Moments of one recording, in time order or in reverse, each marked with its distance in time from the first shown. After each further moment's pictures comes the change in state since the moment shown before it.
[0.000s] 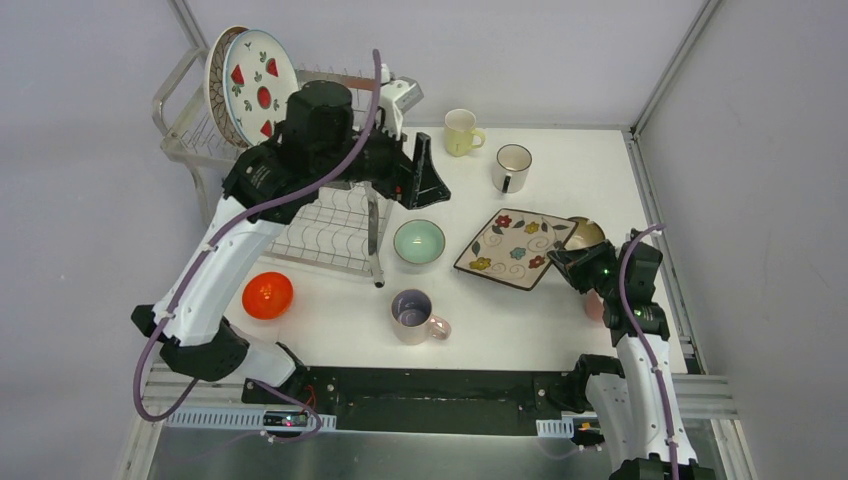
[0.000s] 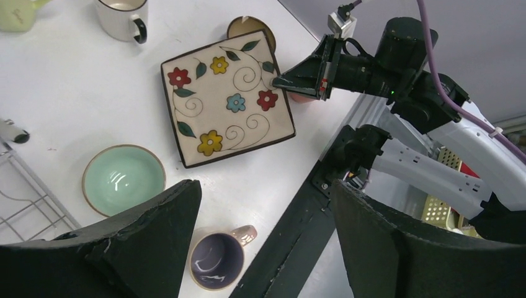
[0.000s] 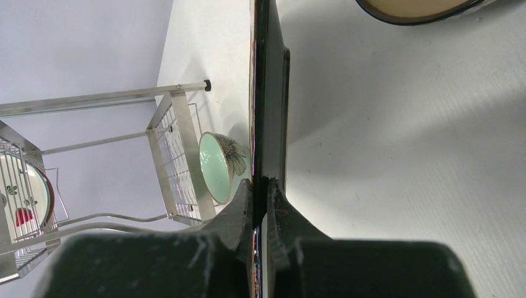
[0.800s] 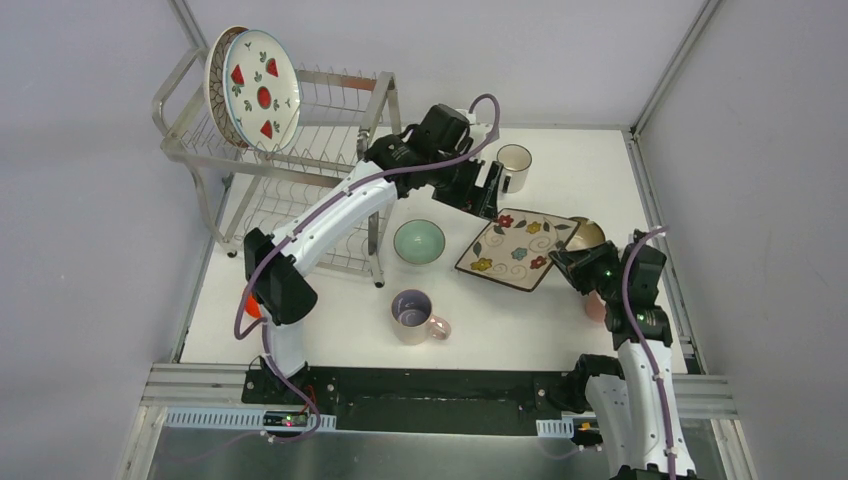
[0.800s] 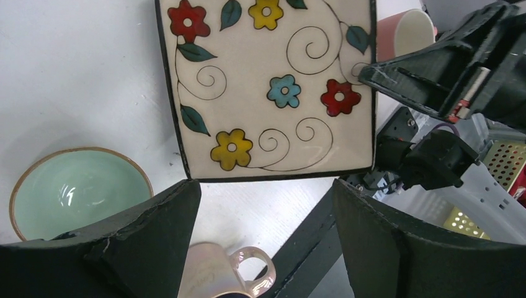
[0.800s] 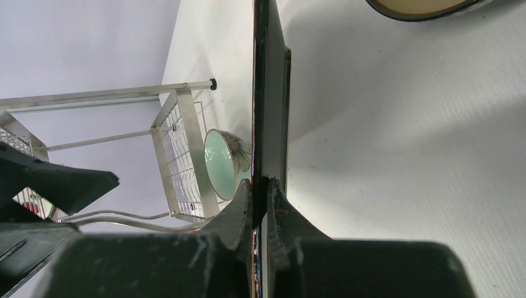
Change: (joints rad) left arm -0.089 0.462 0.016 0.068 -0.041 -0.045; right arm -0.005 -0.043 0.014 -0.044 -0.002 -0.003
